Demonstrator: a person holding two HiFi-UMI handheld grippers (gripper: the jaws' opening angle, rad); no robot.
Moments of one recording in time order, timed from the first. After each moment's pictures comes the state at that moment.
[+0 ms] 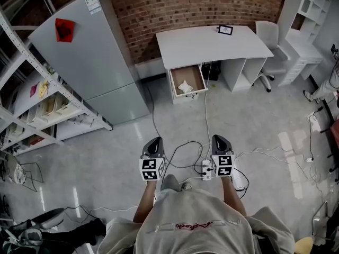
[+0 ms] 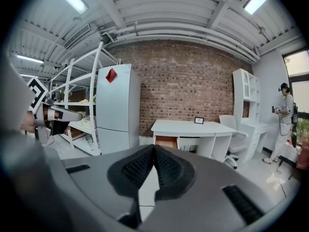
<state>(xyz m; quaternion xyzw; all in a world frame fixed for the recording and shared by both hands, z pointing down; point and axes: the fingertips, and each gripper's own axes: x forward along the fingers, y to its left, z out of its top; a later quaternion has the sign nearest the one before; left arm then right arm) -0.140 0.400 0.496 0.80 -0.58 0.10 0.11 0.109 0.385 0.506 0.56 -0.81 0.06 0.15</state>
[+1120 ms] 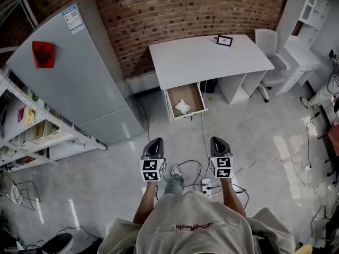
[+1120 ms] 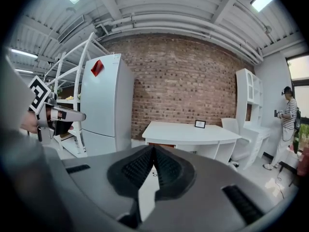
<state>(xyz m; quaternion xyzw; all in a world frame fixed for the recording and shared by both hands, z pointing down) -0.155 0.201 0.503 0.82 -0.55 0.09 0.11 0.084 0.205 0.505 0.57 -0.80 0.06 0.16</state>
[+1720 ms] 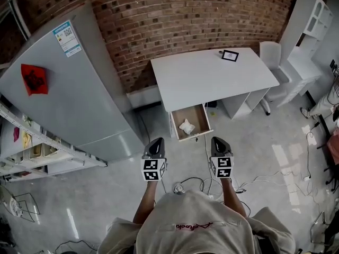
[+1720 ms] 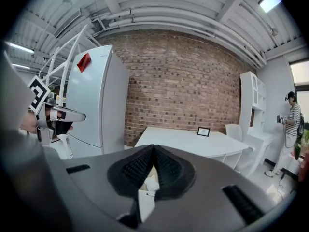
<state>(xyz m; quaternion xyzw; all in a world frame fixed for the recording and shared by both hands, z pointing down) -0.195 0.044 0.482 0.83 -0.54 0.07 0.10 0.044 0.053 0.480 0.59 -0.79 0.04 0.16</state>
